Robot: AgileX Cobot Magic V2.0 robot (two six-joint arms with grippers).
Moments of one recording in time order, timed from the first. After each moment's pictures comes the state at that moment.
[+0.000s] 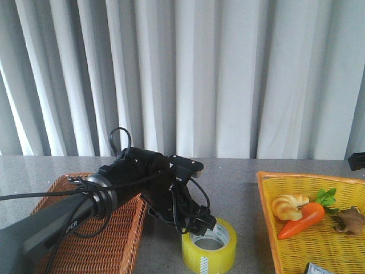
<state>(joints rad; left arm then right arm) -0.52 2.28 -2.12 -0.11 0.98 0.00 -0.15 1.58 -1.66 0.03 1.21 -0.07</state>
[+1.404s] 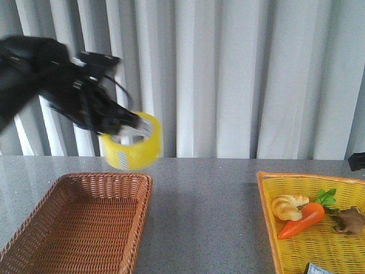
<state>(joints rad) -0.28 2.04 -2.45 0.02 1.27 -0.02 -0.15 1.58 -1.66 0.03 1.21 -0.07</state>
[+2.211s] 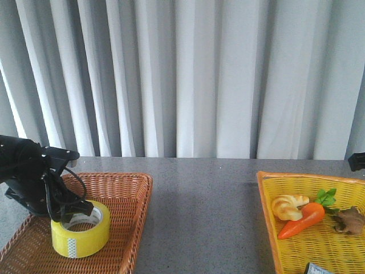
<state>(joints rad) -0.12 1.91 -1.62 0.05 0.91 -0.01 -0.15 1.58 -1.66 0.03 1.21 -0.07</state>
